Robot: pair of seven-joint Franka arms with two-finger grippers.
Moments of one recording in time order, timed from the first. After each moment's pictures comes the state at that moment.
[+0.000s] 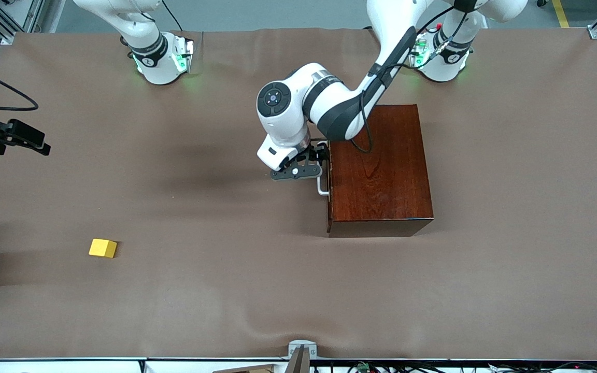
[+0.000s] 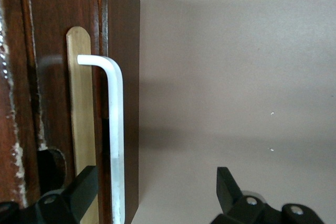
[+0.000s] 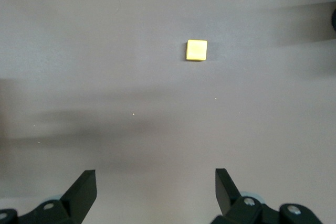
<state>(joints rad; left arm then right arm) -0.86 0.69 -0.01 -1.29 0.08 1.84 -0.92 -0.04 0.07 0.00 -1.49 0.03 1.53 0.00</state>
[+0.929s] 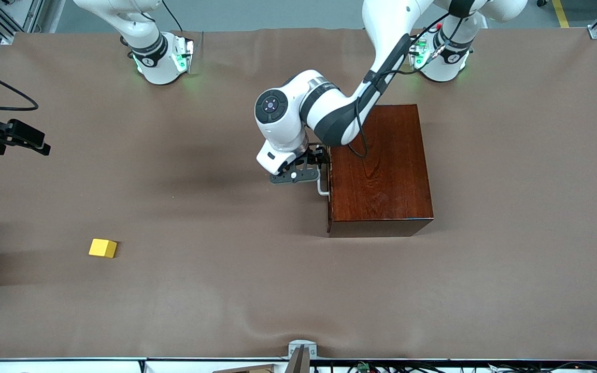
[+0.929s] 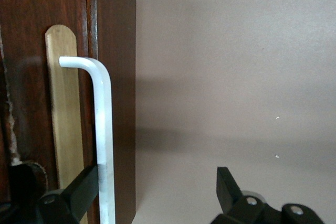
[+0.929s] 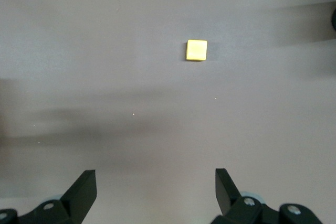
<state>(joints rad) -0.87 0.73 0.00 -1.26 0.08 1.84 -0.92 -0.04 0.07 0.00 -1.49 0.03 1.53 0.00</state>
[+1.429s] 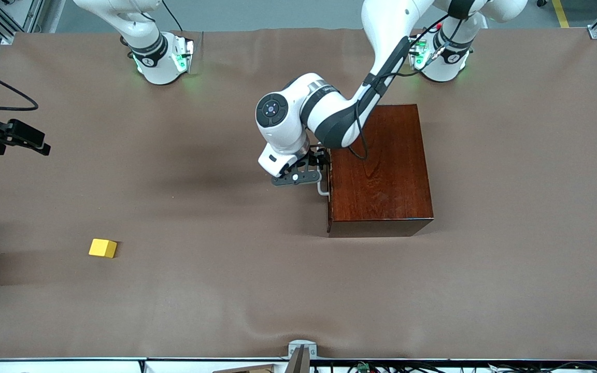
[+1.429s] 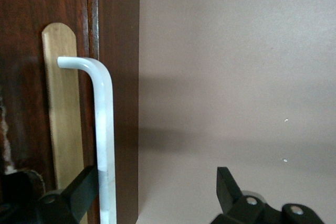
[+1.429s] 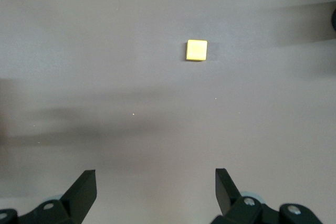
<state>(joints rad) -0.87 0.75 0.01 -1.26 0.08 1.84 -0.92 -0.04 0.07 0.00 -1.49 0.03 1.53 0.00</state>
